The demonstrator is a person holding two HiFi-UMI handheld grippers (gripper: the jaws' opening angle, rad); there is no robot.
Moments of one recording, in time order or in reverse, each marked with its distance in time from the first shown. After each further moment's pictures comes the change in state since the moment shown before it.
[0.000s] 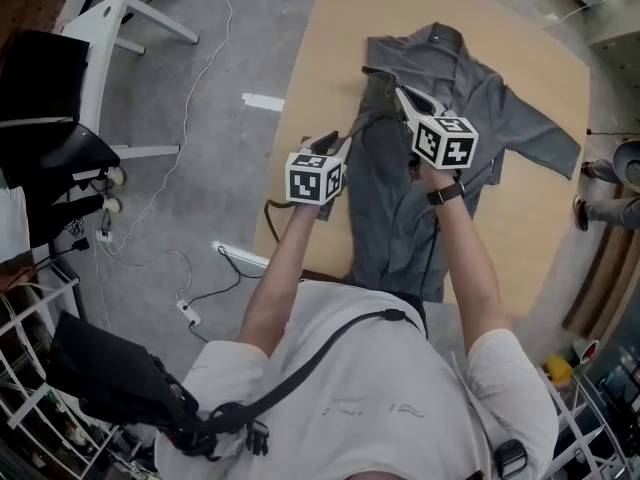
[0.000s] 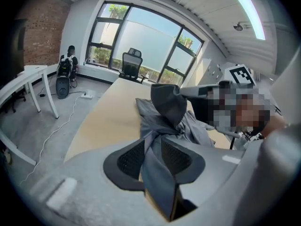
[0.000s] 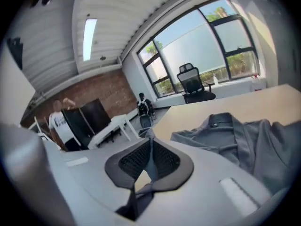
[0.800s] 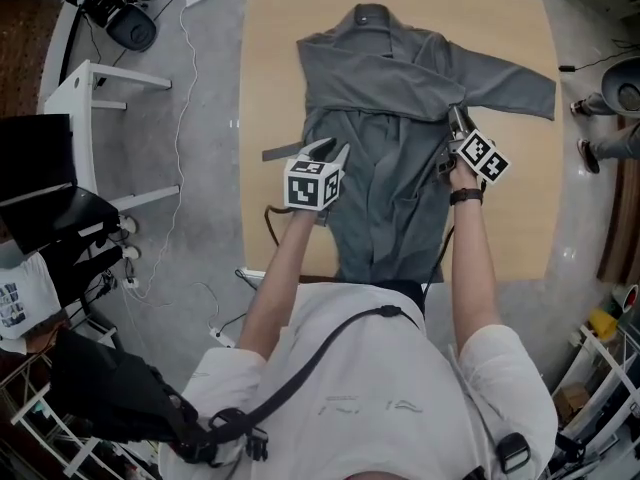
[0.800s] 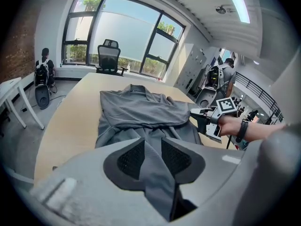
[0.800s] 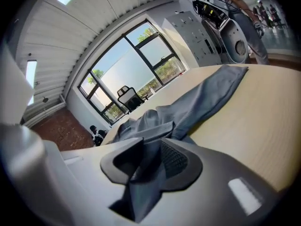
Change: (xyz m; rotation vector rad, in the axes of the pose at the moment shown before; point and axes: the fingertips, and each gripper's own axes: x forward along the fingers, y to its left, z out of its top) left arm 0.047 -0.109 -0.015 0.177 0.124 -0.112; right arm -0.191 -0.256 -0.110 0.558 -0.275 -0.477
